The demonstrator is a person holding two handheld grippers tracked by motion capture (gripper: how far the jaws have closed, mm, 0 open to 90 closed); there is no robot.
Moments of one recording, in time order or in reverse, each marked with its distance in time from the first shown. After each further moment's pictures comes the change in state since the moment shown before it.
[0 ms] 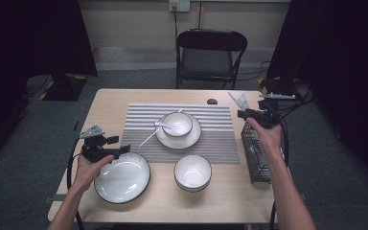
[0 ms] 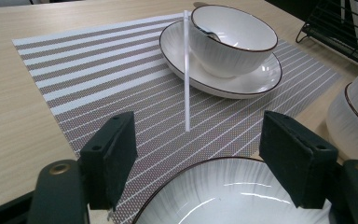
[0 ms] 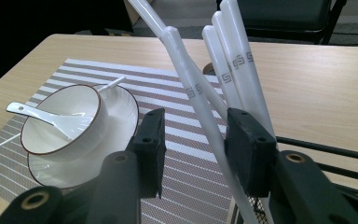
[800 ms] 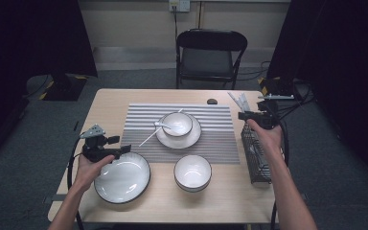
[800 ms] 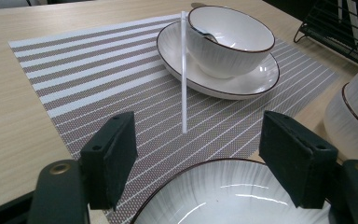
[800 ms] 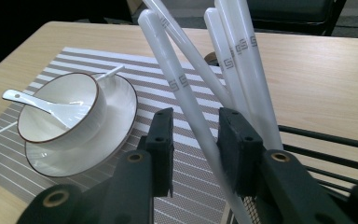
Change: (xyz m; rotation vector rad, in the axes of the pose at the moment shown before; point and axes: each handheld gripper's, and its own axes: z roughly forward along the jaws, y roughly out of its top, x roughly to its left) left arm -0.001 0.001 0.001 0.000 -0.002 0.007; right arm 0.000 -0.003 0.001 0.040 -0.004 -0.021
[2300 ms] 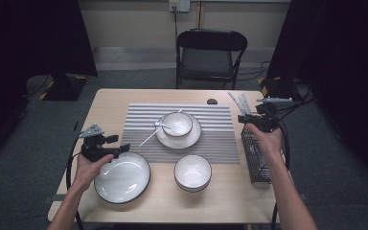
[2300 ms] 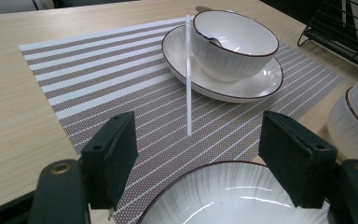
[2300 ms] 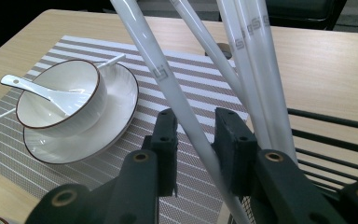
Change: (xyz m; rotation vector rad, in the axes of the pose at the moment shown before) left arm 0.001 0.002 -0.003 -0.011 0.016 -0.002; right arm 0.005 -0.007 -0.002 0.019 -0.003 -0.025
